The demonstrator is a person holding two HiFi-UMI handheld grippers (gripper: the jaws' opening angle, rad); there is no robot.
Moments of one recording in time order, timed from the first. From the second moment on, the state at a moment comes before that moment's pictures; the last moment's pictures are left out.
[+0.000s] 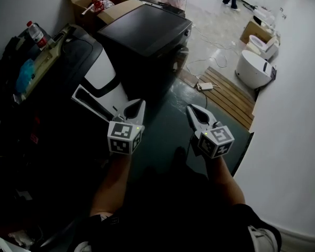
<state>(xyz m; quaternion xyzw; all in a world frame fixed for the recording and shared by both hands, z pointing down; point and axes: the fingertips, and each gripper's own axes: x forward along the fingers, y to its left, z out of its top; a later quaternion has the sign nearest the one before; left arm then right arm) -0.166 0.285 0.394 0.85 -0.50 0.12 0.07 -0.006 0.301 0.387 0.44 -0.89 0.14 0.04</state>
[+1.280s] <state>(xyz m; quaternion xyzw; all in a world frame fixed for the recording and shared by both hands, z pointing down) 0.018 0.064 0.426 0.84 -0.52 0.17 0.08 0.143 0.078 0.454 0.36 -0.91 0.20 0.08</state>
